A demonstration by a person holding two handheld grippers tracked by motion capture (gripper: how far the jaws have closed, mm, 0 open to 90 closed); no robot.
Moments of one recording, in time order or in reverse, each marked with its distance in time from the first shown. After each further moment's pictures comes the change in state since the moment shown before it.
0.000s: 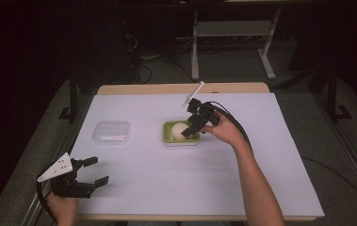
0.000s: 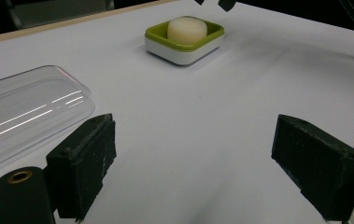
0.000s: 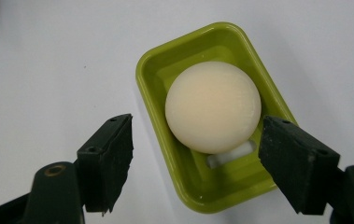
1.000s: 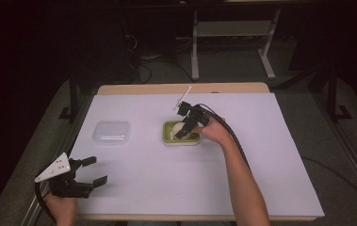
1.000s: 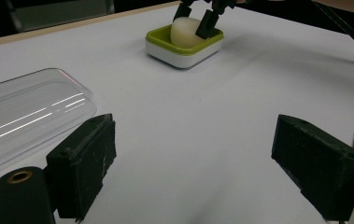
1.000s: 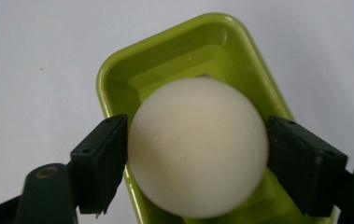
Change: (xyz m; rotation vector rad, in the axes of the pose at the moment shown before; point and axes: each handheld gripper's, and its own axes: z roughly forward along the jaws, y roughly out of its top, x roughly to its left) left arm 0.001 0.000 -0.003 -0.015 -0.003 -0.002; right arm -0.013 0.015 0.044 0.064 -0.019 -0.002
